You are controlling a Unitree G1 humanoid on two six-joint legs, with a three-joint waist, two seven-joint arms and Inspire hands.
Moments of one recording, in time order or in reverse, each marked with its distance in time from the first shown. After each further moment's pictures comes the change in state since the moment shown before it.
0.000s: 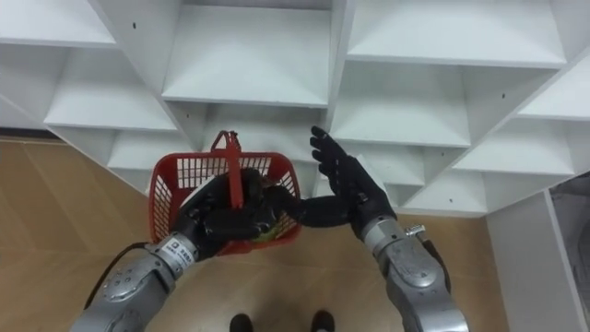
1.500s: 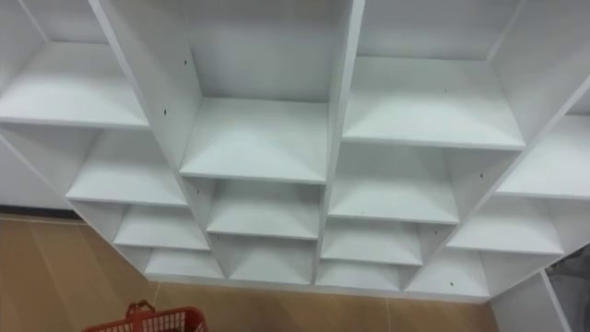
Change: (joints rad) left arm 0.315 0.005 0.278 0.585 0.242 -0.013 0.230; right arm 0.353 0.067 -0.248 0.699 0.186 -0.009 -0.203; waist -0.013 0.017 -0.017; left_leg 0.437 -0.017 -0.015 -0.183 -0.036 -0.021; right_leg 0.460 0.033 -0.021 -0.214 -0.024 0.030
